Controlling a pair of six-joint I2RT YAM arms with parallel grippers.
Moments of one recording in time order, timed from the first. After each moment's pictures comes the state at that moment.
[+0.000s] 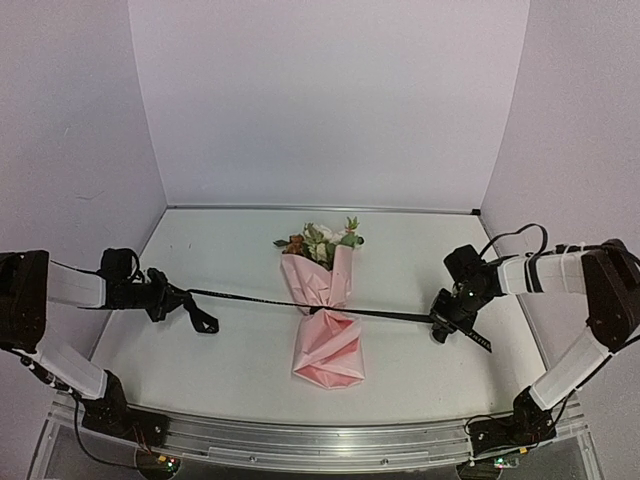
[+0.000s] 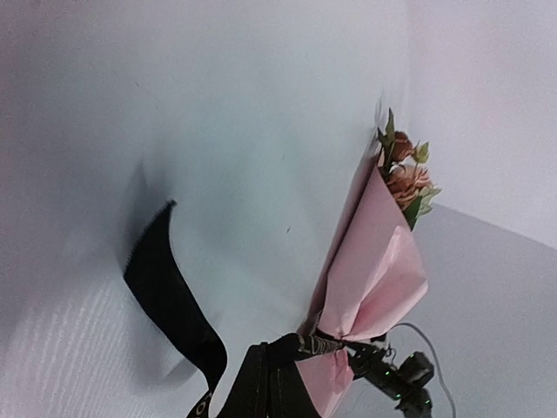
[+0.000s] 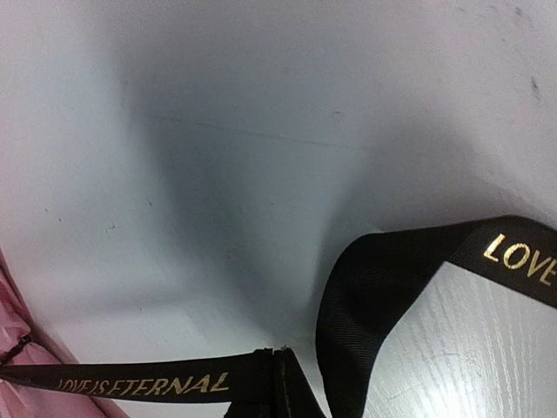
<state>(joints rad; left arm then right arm) 0.06 1.42 0.49 0.10 0.74 -0.99 0.39 1.57 0.79 -0.48 -0.08 0.93</state>
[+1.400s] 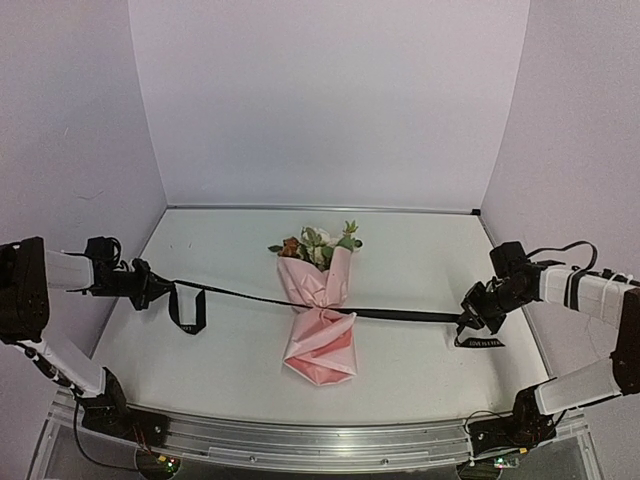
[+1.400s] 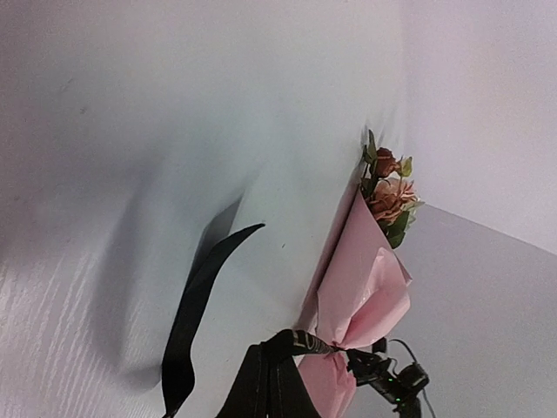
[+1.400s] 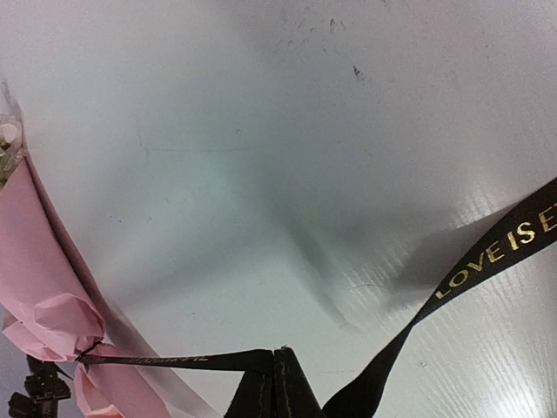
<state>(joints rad) 0.24 1.48 0.66 -0.14 0.84 -0.81 0.15 1.28 0.69 -0.57 -0.27 0.95</state>
